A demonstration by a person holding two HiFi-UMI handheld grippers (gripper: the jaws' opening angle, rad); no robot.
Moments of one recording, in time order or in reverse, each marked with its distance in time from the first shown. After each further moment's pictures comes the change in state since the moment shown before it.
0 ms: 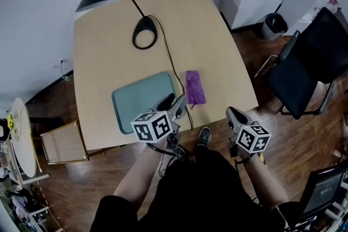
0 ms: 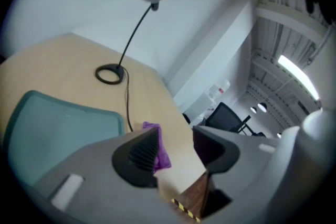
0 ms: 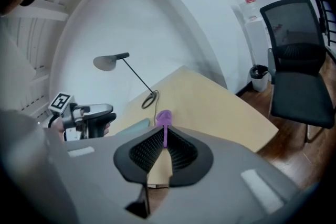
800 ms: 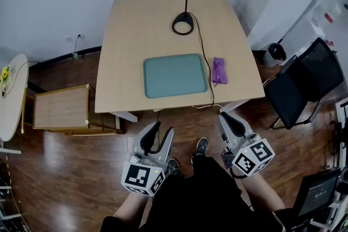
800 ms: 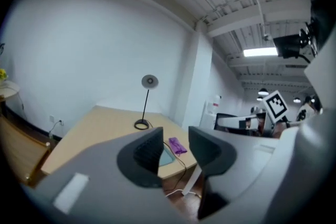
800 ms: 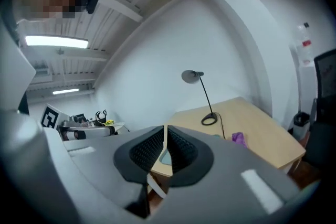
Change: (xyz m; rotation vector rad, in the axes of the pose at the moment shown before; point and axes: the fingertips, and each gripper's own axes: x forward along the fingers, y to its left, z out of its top) left arm -0.353 -0.014 -0.060 0.366 -0.459 0.093; right arm -0.116 0.300 -0.051 -0.440 -0.223 0.306
